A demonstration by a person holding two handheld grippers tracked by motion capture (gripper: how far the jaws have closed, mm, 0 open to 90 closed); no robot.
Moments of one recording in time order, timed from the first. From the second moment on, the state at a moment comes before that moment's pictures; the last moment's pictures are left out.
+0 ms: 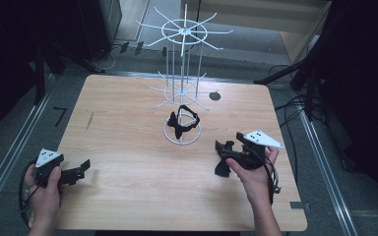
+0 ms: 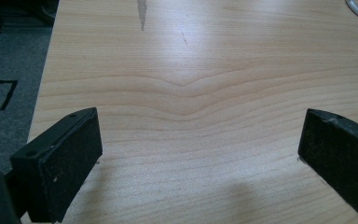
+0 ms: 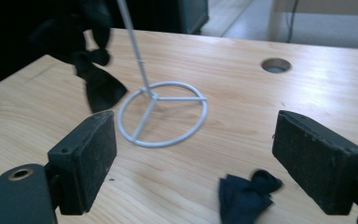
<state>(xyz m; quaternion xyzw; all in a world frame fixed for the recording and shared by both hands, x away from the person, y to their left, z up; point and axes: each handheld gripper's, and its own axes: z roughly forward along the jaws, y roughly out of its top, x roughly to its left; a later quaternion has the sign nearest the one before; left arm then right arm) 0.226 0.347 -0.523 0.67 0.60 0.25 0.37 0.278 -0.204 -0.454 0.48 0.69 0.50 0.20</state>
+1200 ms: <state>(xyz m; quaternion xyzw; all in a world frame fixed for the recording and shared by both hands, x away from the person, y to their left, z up) 0.229 0.346 -0.523 0.66 0.60 0.25 0.37 0.293 -0.223 -0.517 0.55 0.73 0.38 0.12</state>
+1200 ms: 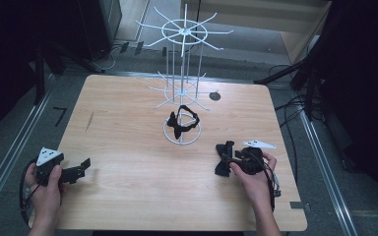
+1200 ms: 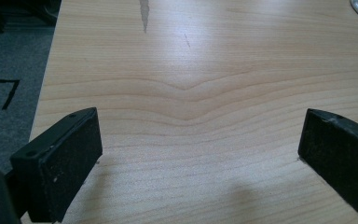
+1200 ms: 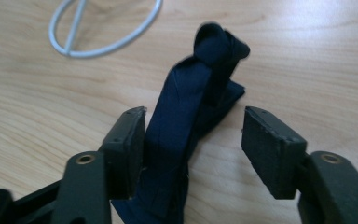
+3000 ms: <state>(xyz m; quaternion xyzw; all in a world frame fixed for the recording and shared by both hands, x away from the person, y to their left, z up) 0.229 0.348 -0.524 0.66 0.60 0.25 0.38 0.287 -0.183 -0.423 0.47 0.69 0.52 0.17</state>
